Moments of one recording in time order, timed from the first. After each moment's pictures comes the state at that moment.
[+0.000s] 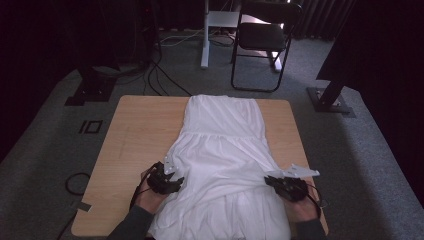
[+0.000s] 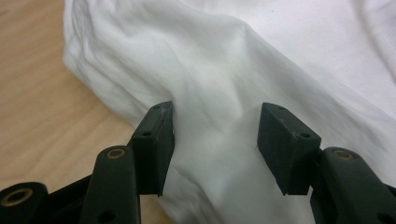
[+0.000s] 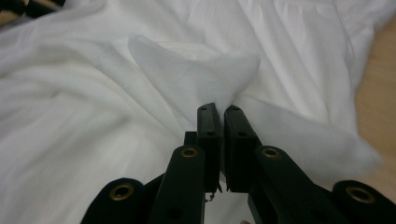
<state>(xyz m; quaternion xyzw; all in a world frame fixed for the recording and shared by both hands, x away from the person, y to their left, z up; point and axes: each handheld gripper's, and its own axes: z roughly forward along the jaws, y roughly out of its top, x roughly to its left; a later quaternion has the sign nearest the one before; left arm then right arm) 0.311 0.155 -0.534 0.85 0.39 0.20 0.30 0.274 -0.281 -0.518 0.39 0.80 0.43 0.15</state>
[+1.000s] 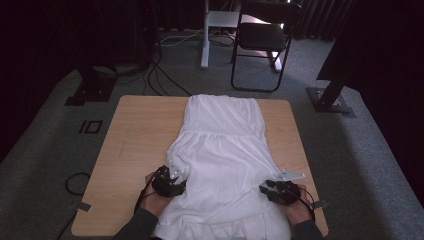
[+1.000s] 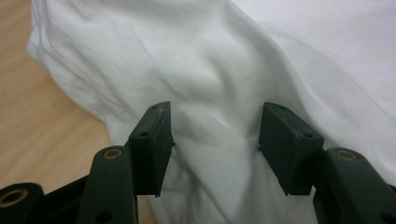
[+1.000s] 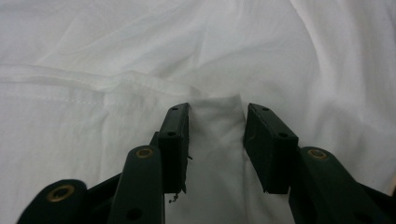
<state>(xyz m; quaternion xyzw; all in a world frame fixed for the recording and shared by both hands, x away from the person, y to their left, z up) 0.320 0.139 -0.545 0.85 0.39 0.22 0.28 0.300 -0.262 -0.558 0.40 0.83 0.36 0.16</state>
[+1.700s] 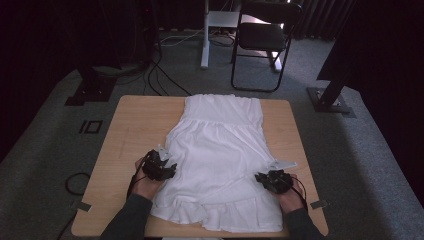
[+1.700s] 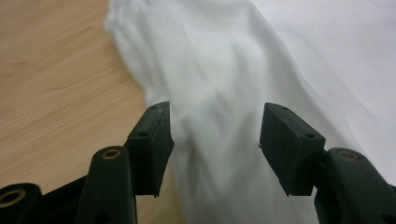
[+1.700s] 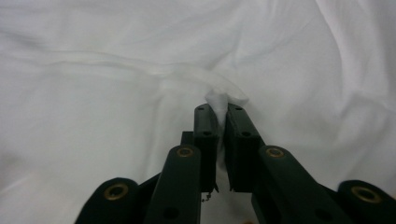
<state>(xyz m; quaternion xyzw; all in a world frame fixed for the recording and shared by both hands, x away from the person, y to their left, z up) 0.335 0.178 -0.515 0.83 0.42 0.26 0.28 0.317 -0.249 -0.544 0.39 0.83 0.38 0.14</state>
